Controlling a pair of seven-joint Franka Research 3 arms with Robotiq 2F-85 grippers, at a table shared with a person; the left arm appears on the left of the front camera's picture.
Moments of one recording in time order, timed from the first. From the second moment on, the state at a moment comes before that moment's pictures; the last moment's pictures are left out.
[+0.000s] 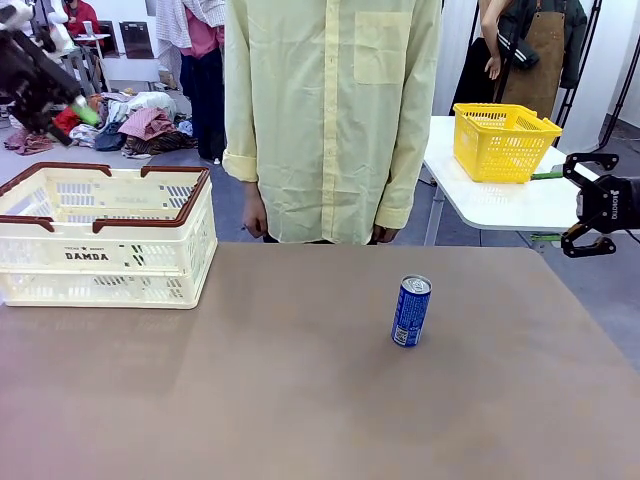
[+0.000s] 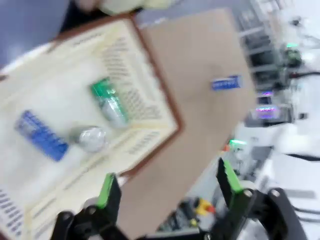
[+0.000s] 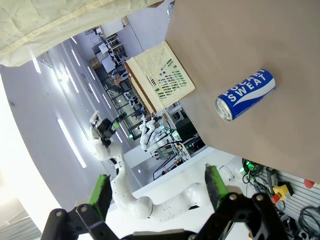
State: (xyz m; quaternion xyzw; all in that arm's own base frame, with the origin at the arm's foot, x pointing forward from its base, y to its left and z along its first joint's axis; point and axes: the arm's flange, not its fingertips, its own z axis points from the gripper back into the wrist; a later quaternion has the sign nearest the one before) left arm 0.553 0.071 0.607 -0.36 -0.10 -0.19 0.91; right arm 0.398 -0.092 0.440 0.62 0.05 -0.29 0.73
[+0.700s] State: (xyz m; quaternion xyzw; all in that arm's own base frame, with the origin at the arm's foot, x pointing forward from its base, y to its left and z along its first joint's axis) left arm 0.403 0.202 0.478 -0.67 -0.12 -0.16 0.71; right arm 0.398 -0.092 0.440 0.62 0.05 -0.29 0.73
